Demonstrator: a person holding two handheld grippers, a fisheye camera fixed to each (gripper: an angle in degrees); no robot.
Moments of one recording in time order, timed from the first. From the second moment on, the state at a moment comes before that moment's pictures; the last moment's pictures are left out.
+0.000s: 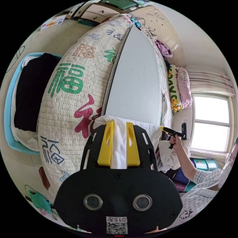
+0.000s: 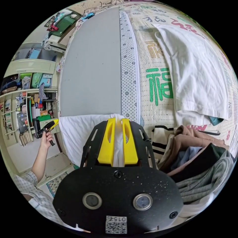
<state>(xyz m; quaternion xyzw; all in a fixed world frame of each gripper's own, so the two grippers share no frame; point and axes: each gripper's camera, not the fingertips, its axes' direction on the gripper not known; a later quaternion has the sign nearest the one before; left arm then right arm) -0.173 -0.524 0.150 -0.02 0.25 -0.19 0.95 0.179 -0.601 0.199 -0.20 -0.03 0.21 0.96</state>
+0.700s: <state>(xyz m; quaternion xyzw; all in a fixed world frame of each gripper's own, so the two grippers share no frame) -0.223 -0.502 0.126 0.04 0.20 -0.22 0.96 0.153 -0.587 0.226 -0.15 0.10 0.20 0.96</state>
